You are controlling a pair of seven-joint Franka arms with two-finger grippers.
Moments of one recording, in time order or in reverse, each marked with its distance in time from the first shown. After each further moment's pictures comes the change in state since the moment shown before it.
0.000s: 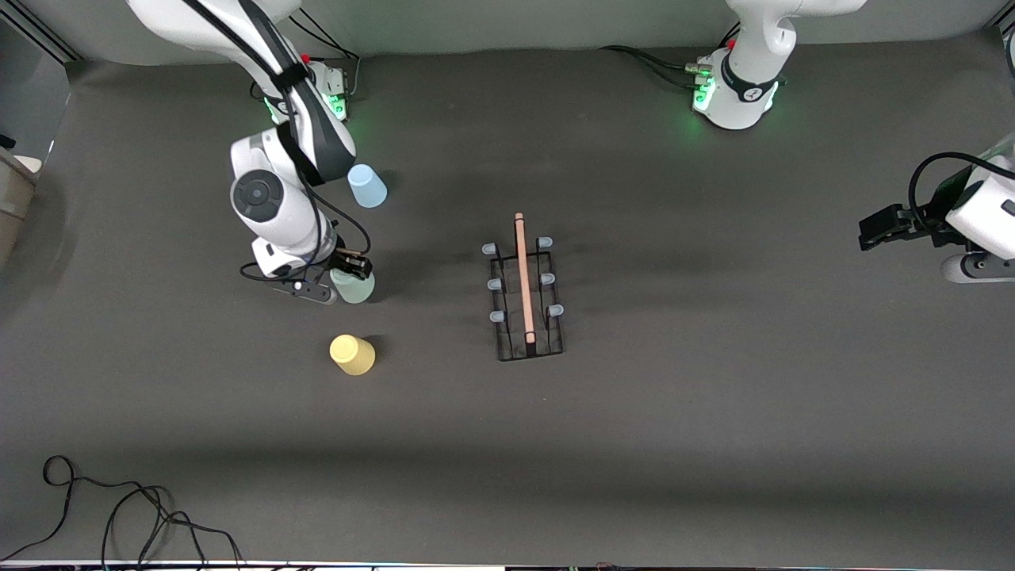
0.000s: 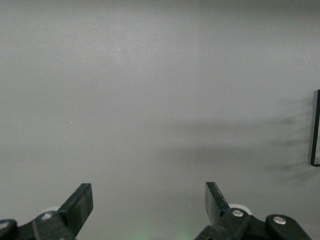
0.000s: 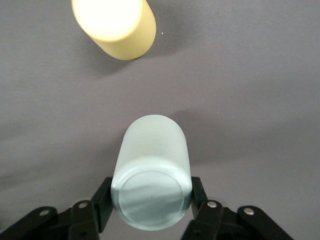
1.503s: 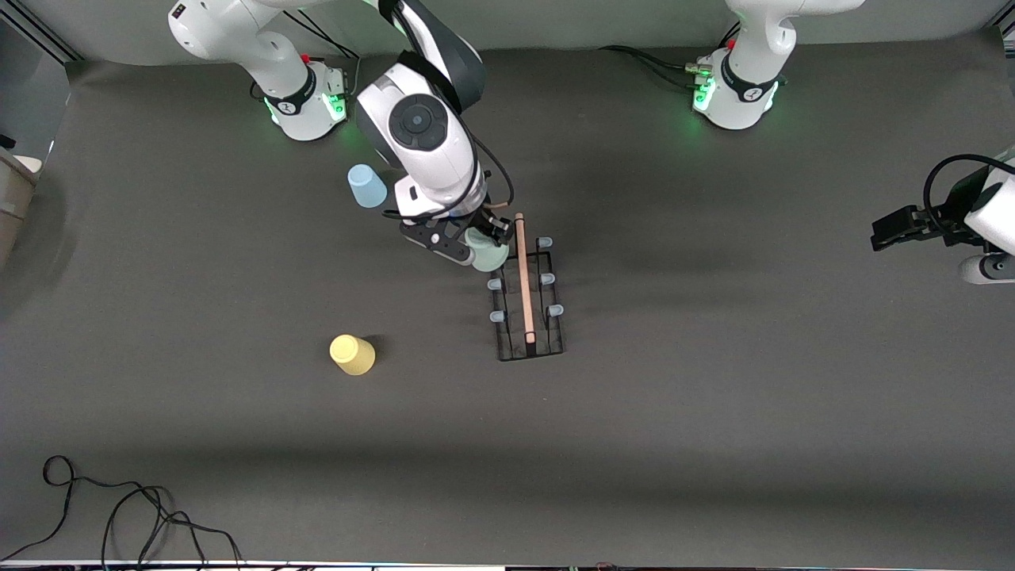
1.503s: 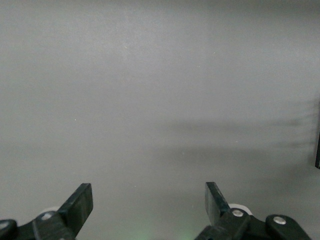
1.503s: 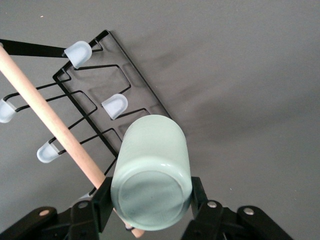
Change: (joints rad) left arm 0.063 -0.003 -0.030 -0.012 0.000 0.004 0.010; right arm 0.349 0.226 0.032 0.470 0.141 -0.123 0.527
